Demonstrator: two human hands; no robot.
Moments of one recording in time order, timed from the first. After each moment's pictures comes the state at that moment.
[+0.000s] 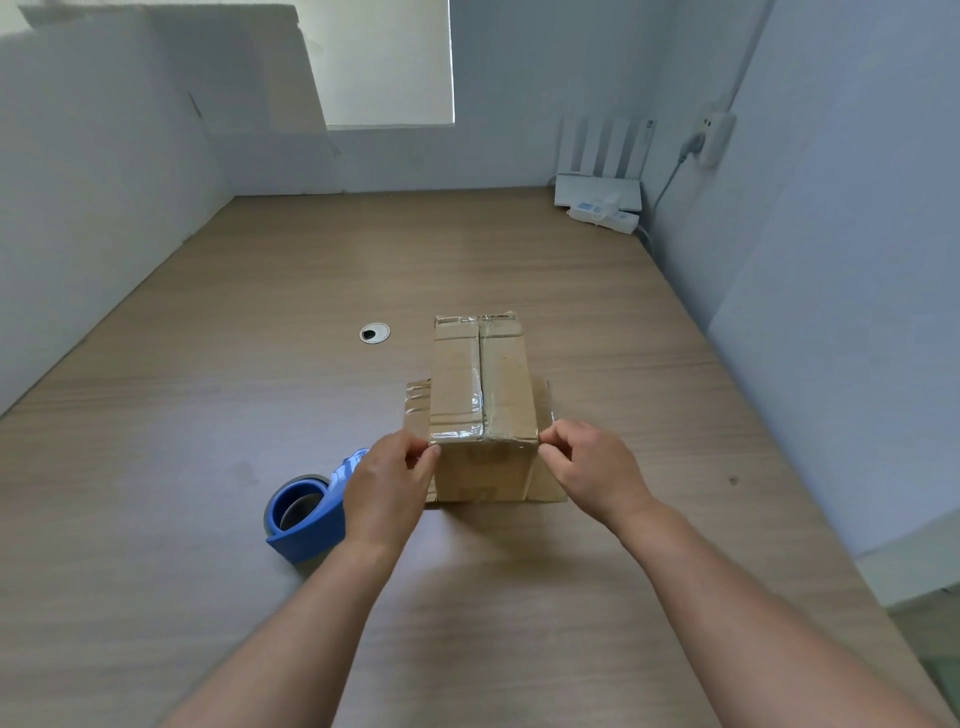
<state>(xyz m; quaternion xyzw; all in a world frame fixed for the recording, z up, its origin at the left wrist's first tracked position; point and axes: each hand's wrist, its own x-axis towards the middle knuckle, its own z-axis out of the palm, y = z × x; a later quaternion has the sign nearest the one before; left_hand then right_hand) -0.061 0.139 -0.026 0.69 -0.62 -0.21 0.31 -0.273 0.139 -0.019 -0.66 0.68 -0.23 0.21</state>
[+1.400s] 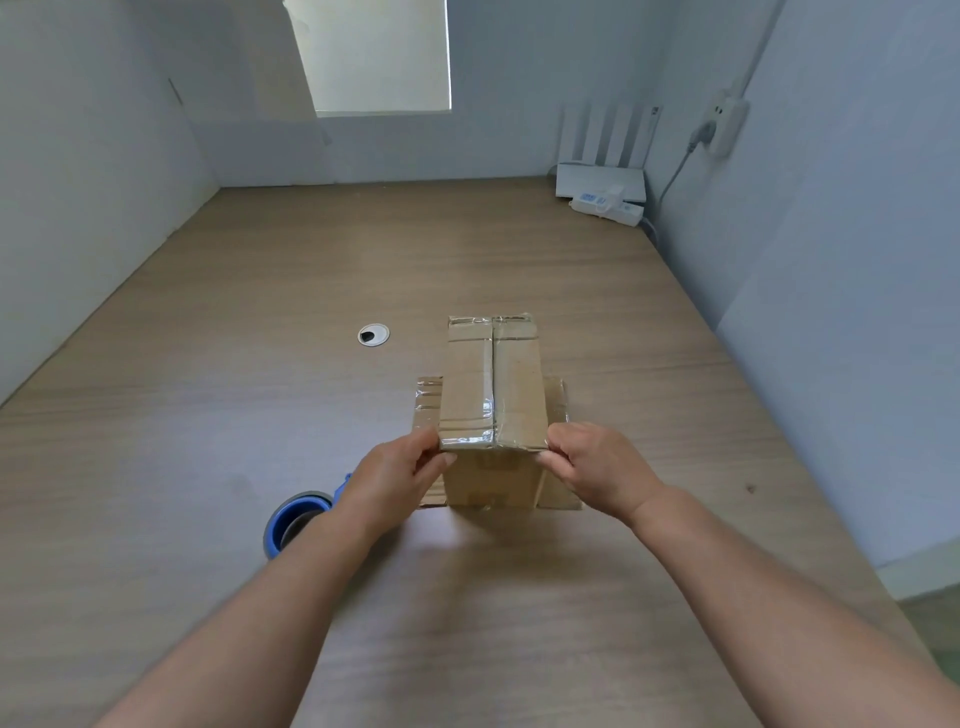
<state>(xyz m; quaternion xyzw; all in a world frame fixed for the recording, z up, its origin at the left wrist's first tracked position) -0.033 0.090 -0.032 0.58 -0.73 -0.30 0.19 -0.277 0.103 -0.030 -0.79 0.58 -0.15 0.14</state>
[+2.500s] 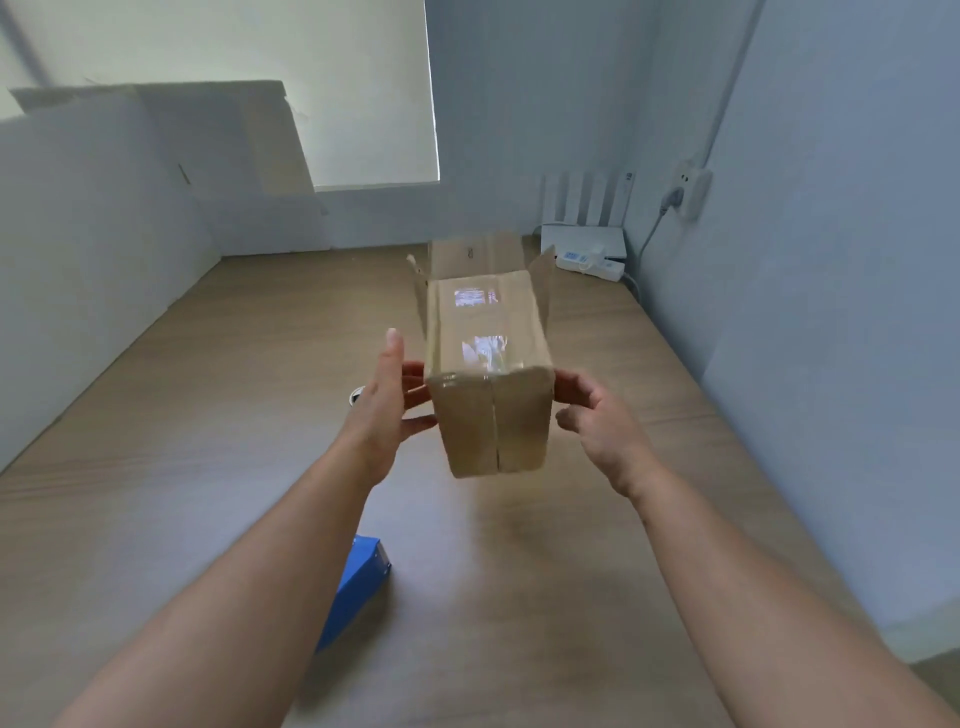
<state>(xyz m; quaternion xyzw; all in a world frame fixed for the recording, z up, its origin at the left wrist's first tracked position) -0.075 0.018 0.069 0.53 -0.43 -0.58 0.45 -0.290 0.052 0.042 -0.50 0.60 -0.45 0.42</state>
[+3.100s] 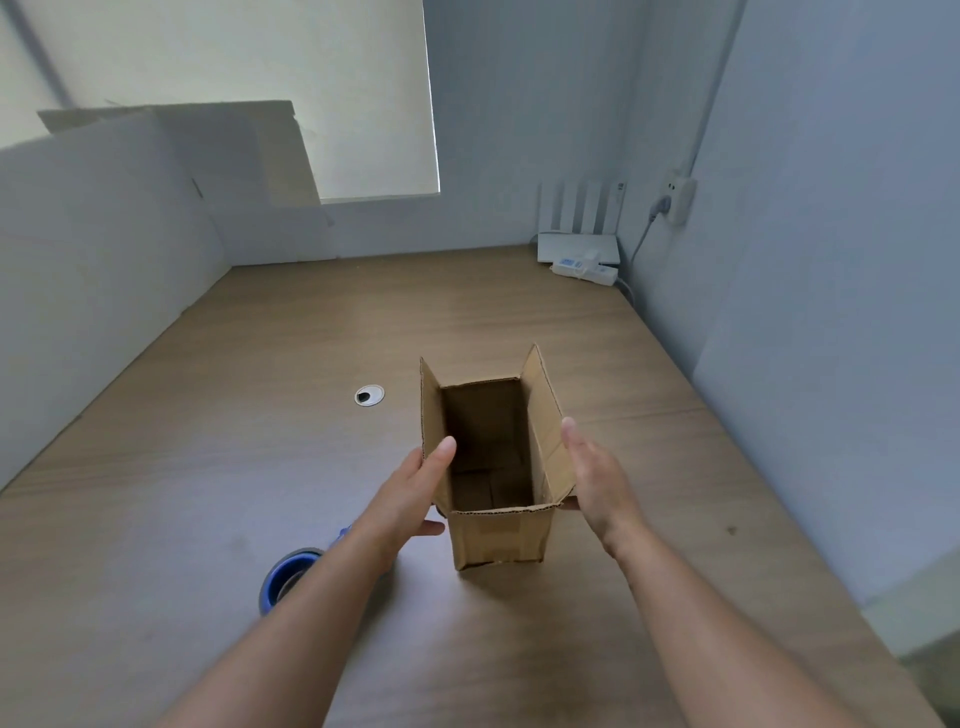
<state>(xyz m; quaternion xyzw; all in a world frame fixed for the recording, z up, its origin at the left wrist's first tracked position) -0.070 0.097 0.023 0.61 -0.50 -0.55 0.26 -0.269 0.122 0.017 -0.45 0.65 -0.44 0.43</state>
